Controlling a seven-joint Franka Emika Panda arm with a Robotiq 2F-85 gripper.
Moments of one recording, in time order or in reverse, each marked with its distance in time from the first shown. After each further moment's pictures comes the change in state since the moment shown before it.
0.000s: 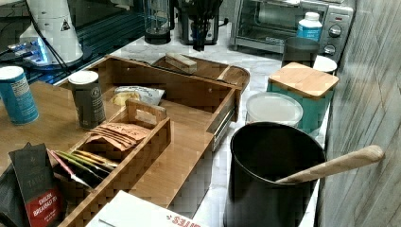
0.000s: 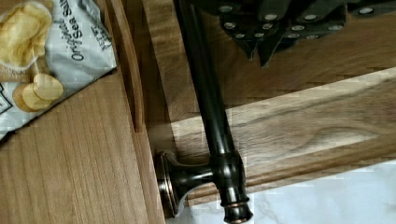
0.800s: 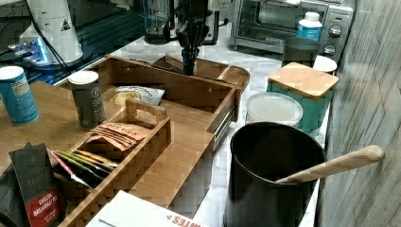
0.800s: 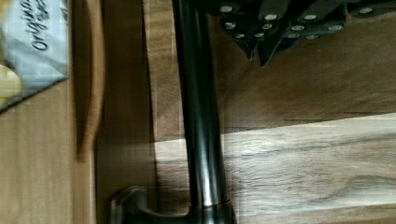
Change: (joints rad) arm 0.018 0.095 0.003 -0.098 -0.095 0.149 0.001
